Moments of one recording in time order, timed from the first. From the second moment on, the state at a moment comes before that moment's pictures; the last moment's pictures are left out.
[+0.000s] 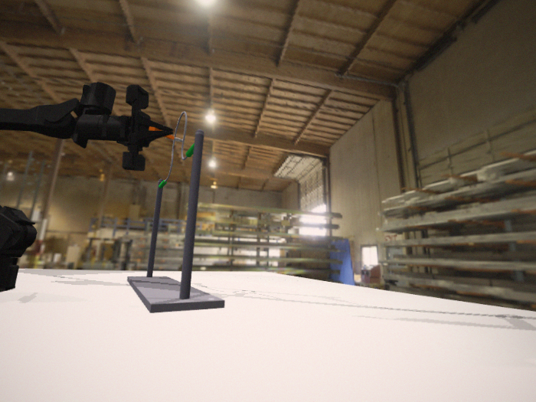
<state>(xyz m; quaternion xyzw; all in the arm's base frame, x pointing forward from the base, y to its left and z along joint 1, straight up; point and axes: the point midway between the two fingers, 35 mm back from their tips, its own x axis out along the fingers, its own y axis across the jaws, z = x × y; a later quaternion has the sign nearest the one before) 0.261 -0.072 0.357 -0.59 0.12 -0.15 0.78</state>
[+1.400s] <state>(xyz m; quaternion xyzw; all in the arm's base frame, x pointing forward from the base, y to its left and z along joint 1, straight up) 0.260 -0.076 0.377 -0.77 0.05 -0.21 0.60</state>
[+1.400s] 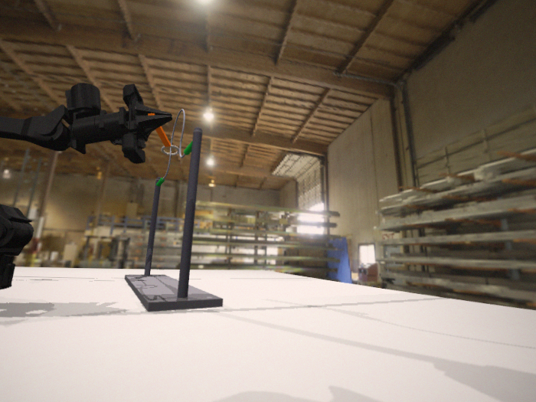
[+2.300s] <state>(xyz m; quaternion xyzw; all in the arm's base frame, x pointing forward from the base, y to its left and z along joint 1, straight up) 0.263 -0.084 0.319 -0.68 0.09 -0.18 0.70</state>
